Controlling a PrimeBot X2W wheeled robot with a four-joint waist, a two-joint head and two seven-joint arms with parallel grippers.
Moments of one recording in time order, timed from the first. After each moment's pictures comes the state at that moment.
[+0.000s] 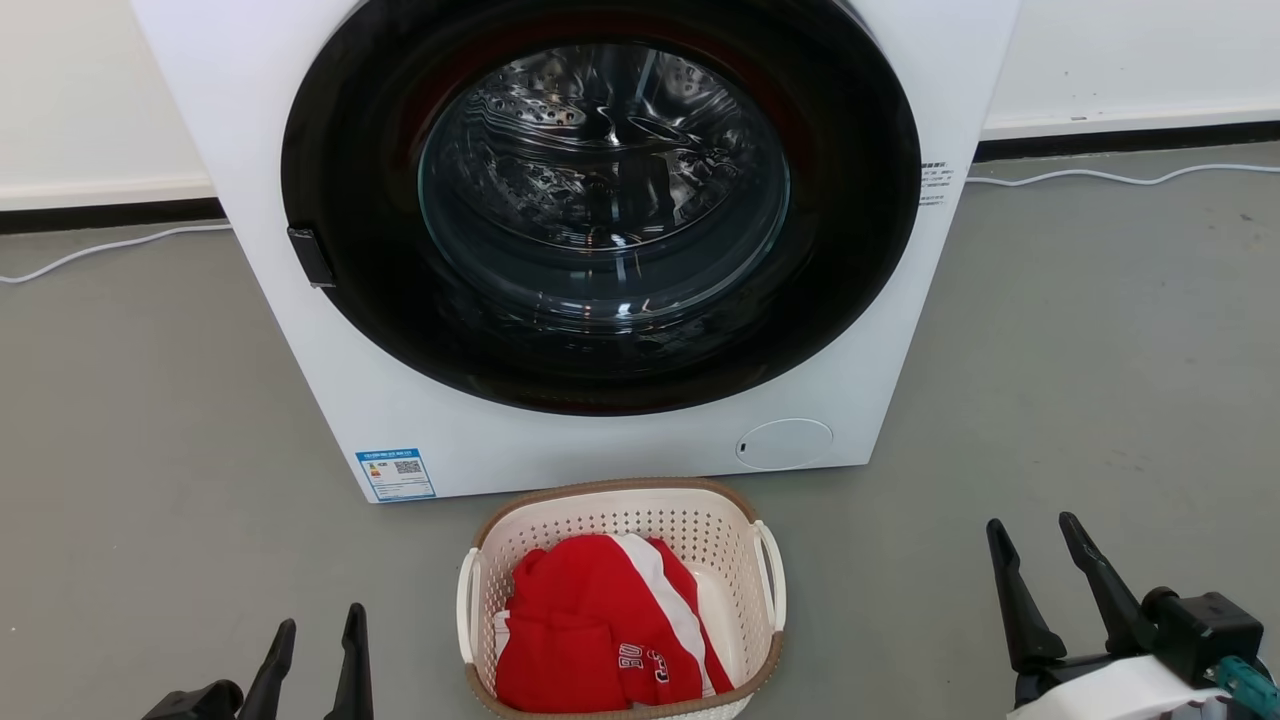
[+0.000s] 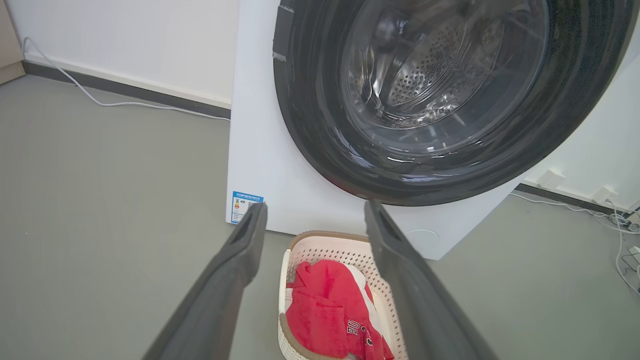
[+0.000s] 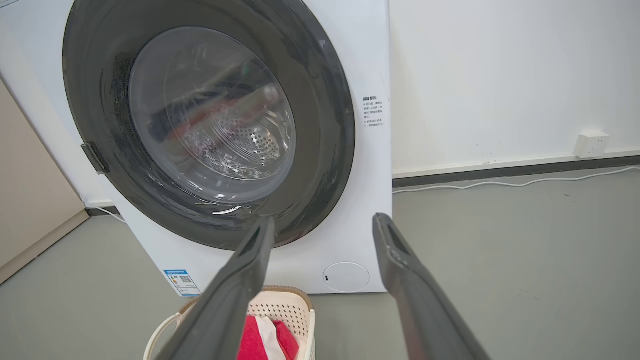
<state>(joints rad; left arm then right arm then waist) 0.10 0.05 0.09 0.27 -0.34 -0.12 -0.23 0.02 -0.19 0.04 0.23 0.30 0.12 -0.23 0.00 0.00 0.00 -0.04</state>
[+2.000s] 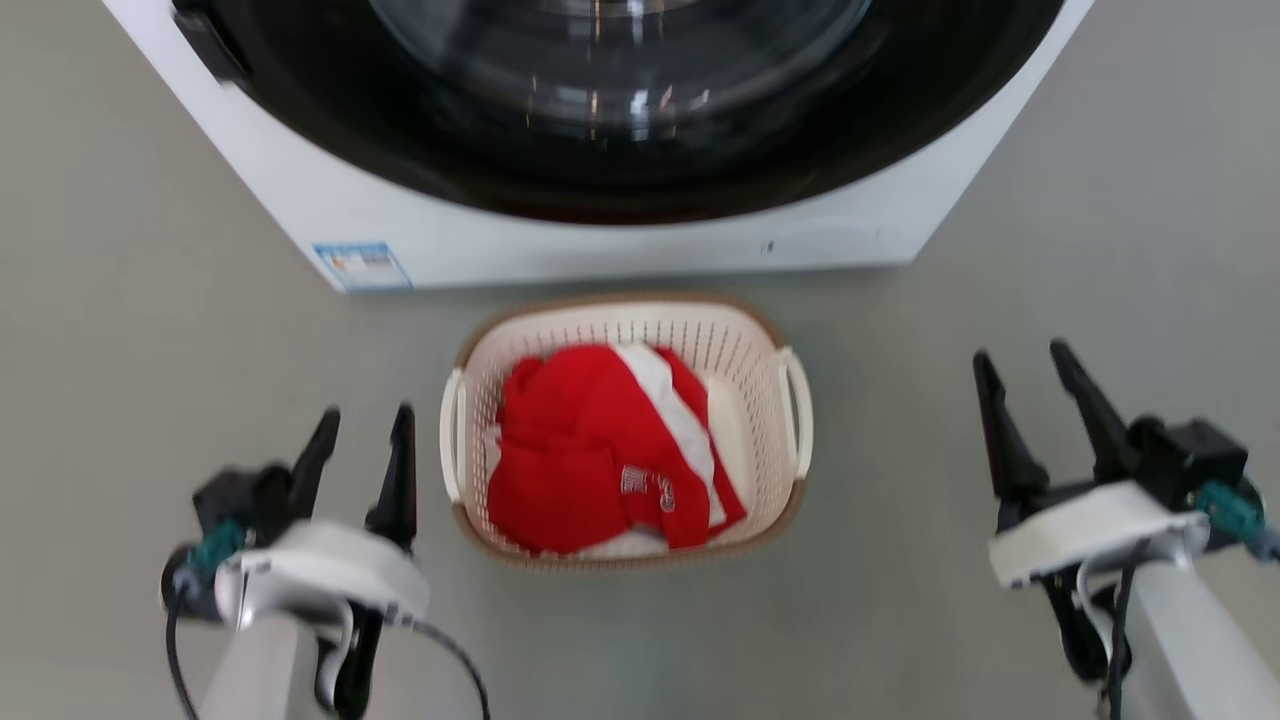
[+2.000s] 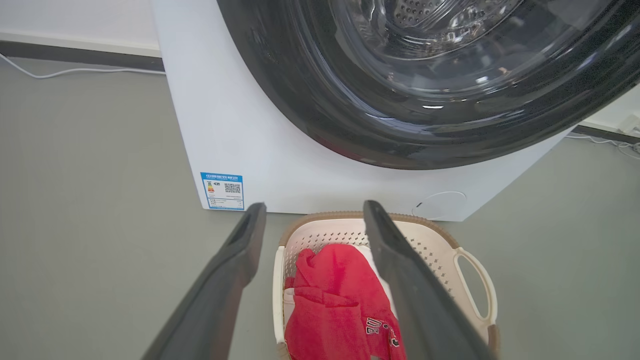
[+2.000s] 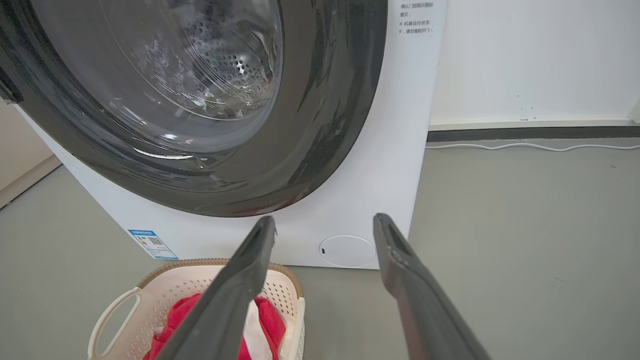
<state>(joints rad) -0.26 0.08 -0.01 0.45 -0.27 -0.12 -0.26 -0.28 -0.19 0.07 0.37 0.24 0.12 -0.25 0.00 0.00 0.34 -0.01</state>
